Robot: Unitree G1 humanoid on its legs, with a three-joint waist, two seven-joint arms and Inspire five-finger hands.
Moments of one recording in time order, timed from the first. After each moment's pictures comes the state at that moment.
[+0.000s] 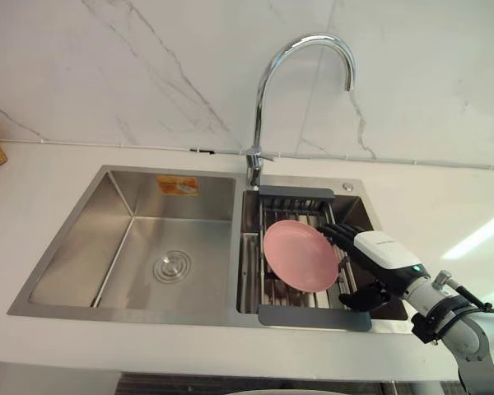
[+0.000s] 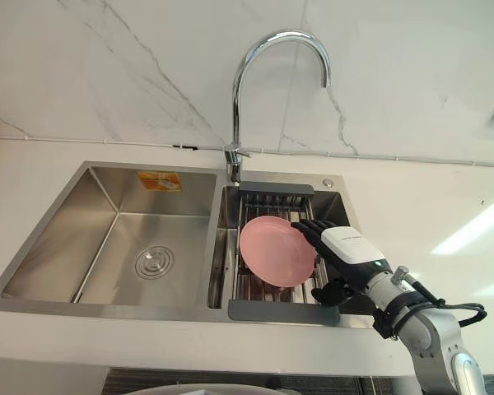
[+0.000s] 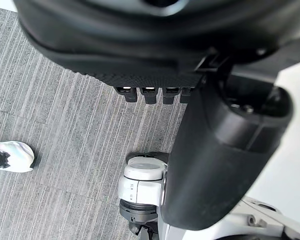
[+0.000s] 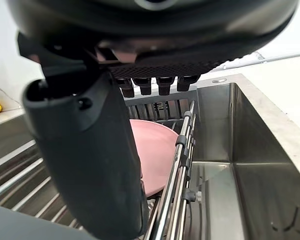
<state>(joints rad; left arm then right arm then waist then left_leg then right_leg) 0.42 0.15 0.26 1.10 -0.01 -0.04 -0.10 0.29 -0.51 -0.27 -0.28 -0.71 -0.44 0.48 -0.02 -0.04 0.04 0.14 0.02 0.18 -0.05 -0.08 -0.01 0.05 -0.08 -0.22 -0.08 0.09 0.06</state>
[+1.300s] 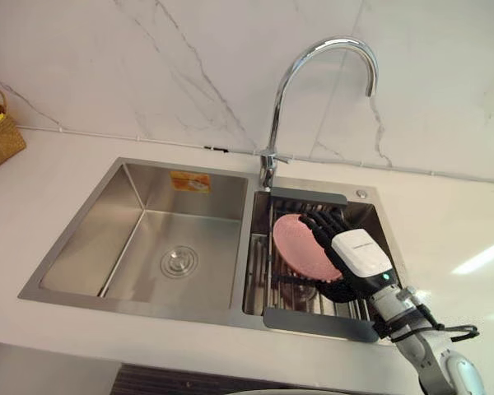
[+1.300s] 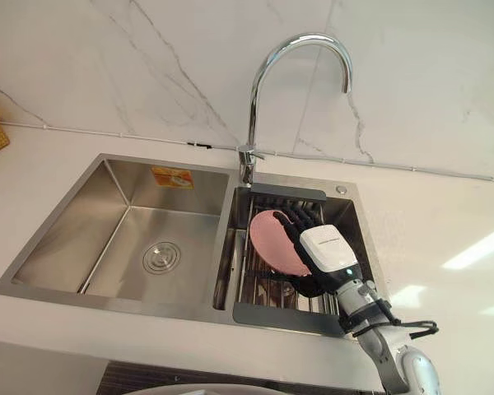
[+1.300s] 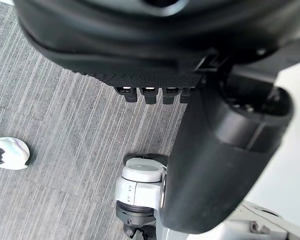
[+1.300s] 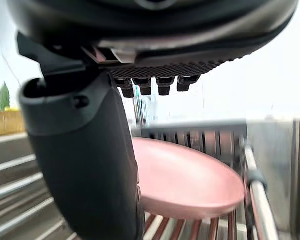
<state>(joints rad) 0.42 0.16 0.24 1.10 -0.01 -0.09 -0.06 0.27 -0.34 -0.16 -0.10 -1.08 -0.57 -0.15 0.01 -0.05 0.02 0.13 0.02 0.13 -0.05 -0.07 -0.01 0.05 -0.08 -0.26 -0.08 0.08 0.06</state>
